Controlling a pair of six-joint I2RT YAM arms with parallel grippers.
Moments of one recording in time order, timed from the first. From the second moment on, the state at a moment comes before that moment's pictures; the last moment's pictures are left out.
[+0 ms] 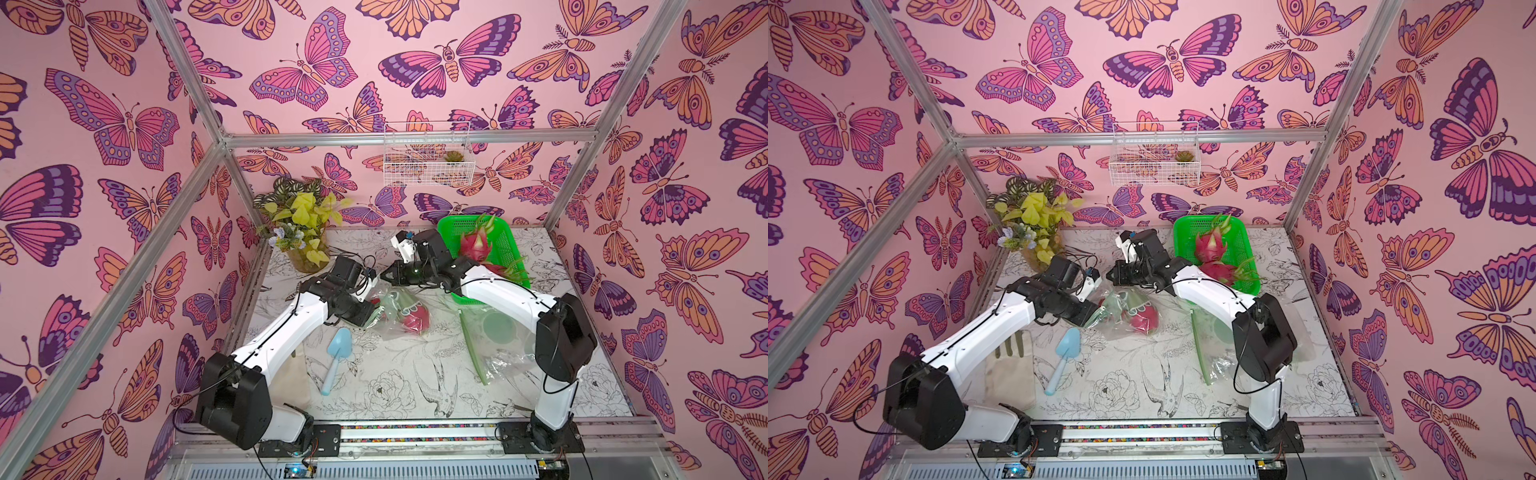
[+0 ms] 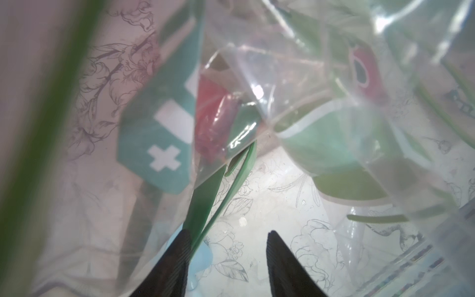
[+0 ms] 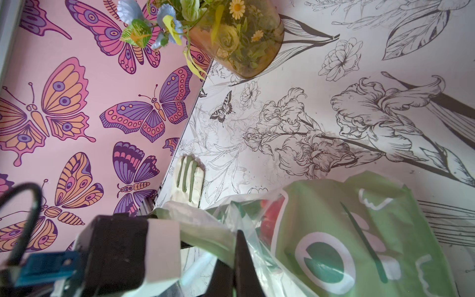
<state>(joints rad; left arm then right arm) -0.42 1.43 1.12 -0.85 0.17 0.06 0.69 1.88 1.53 -0.27 -0.43 0.61</state>
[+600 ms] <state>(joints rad) -0.42 1.50 1.12 -0.84 0.19 0.03 0.69 1.88 1.51 -0.23 -0.42 0.65</state>
